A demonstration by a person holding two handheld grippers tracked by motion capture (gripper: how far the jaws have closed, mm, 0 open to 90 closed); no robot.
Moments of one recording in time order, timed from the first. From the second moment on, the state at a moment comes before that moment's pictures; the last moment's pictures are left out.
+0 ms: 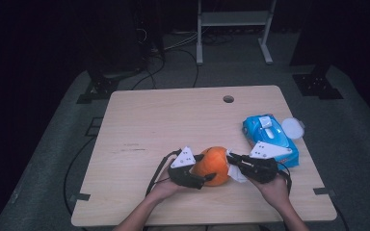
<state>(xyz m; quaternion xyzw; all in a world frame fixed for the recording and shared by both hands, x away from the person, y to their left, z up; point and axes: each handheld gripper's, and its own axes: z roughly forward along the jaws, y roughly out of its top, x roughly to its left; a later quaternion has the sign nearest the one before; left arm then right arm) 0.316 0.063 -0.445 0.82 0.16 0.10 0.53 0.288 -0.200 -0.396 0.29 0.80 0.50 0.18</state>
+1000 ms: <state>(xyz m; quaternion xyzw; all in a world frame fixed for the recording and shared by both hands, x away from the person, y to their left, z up) 0.309 0.051 -0.442 0.84 0.13 0.16 0.50 0.305 -0.217 -0.406 0.32 0.77 0.54 0.11</state>
